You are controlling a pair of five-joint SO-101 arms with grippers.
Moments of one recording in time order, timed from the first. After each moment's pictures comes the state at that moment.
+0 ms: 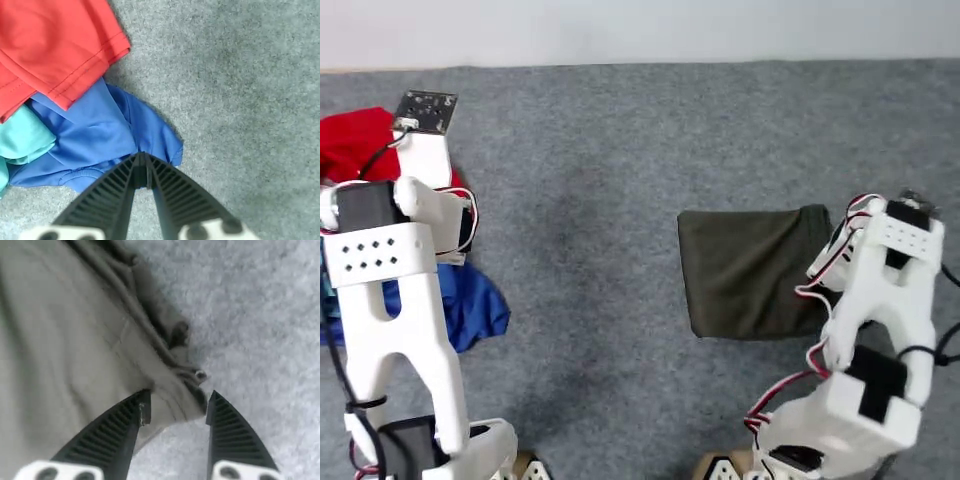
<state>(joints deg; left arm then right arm) -14.2 -14.9 2.2 99.2 -6.1 22.2 6.6 15.6 78.2 -18.9</state>
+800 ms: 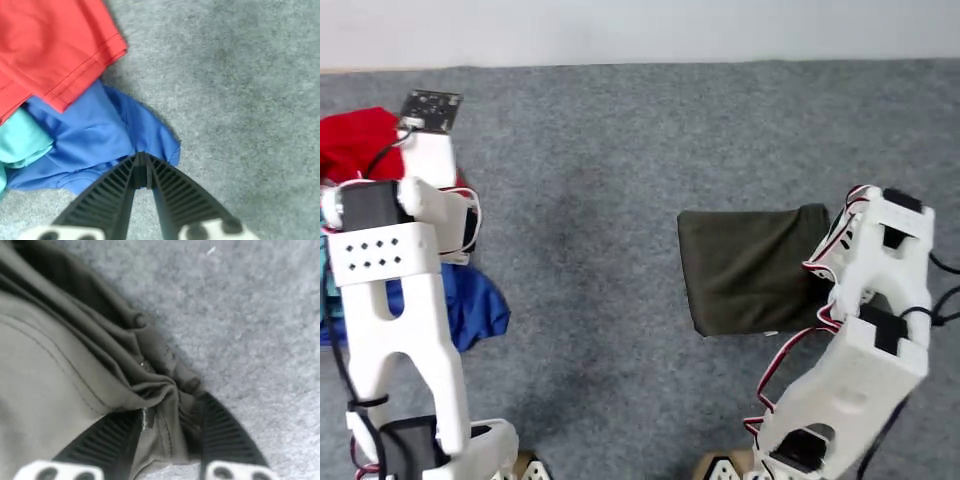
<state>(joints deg) -12.4 -14.9 2.2 99.2 -6.1 22.4 27.5 0.2 78.2 -16.8</state>
